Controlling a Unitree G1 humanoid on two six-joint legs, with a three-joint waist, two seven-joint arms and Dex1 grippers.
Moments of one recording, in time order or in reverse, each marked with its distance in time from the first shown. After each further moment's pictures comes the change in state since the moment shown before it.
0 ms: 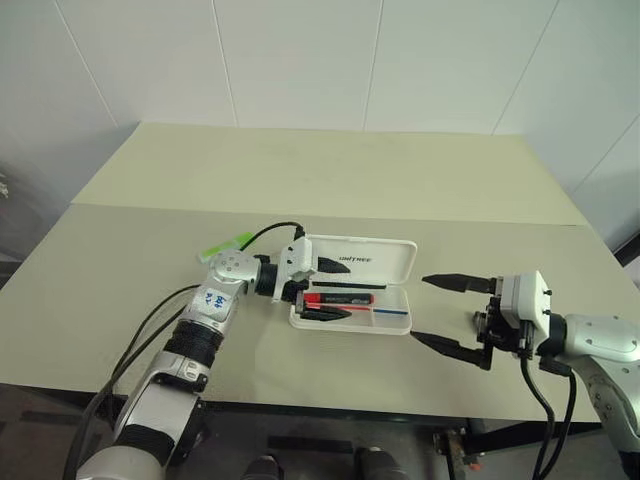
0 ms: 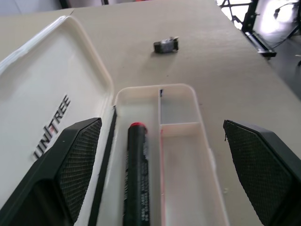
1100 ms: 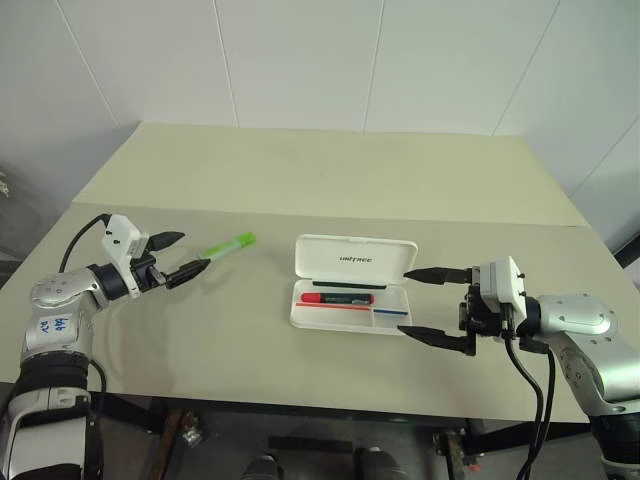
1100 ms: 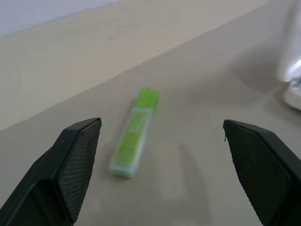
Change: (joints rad) left arm 0.128 0.379 0.440 0.314 -0.107 -0.032 0.276; right arm -0.165 0.030 0.096 0.155 -0.019 -0.015 0.107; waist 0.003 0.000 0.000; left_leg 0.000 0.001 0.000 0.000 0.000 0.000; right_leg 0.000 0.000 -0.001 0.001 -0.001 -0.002
